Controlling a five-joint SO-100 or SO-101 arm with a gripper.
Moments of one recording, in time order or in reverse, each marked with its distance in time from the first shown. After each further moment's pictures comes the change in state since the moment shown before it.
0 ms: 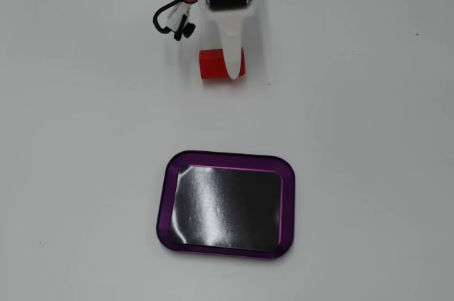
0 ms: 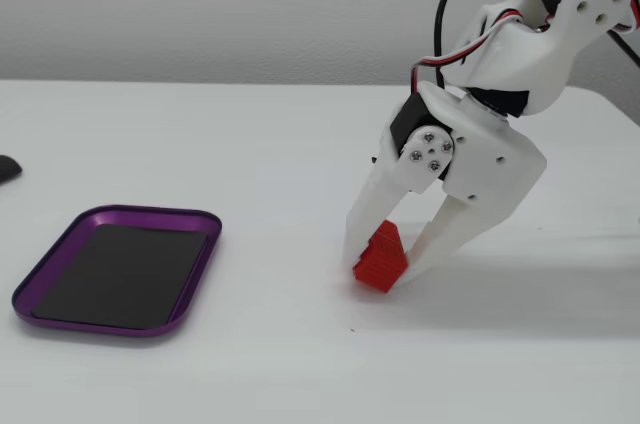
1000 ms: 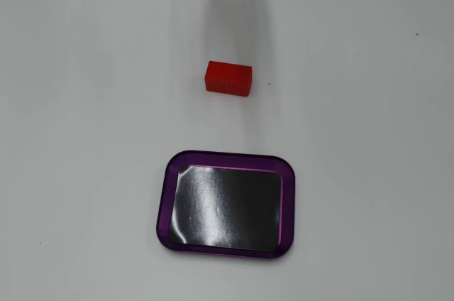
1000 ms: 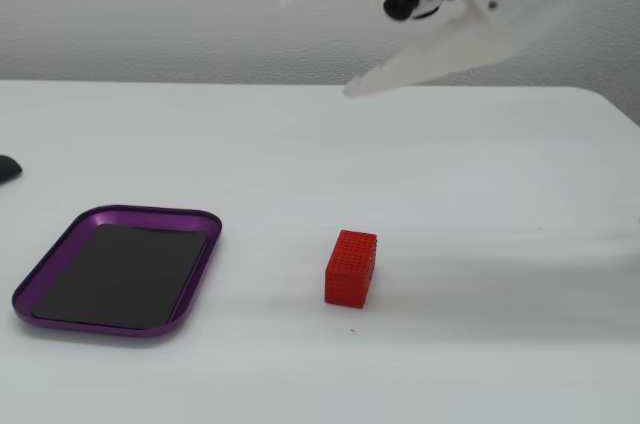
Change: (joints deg) arm 0.1 34.7 -10.2 14.9 0.0
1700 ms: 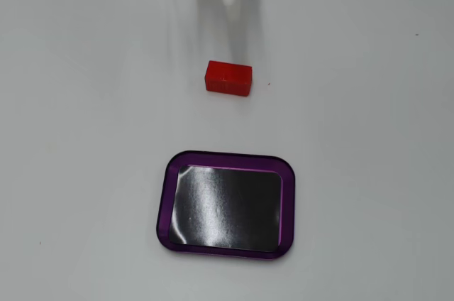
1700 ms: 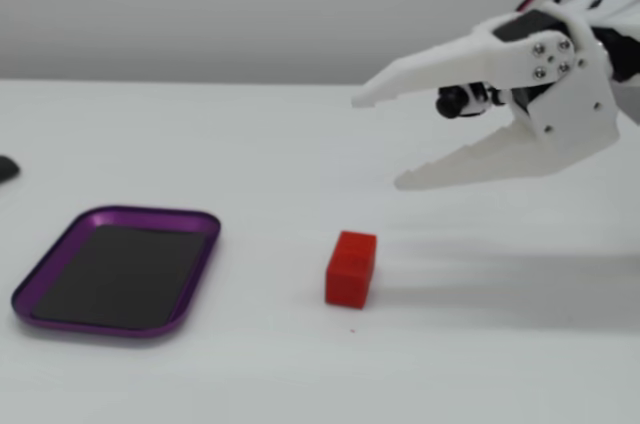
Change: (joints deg) arm 2.5 39.2 40.2 -1.6 1.1
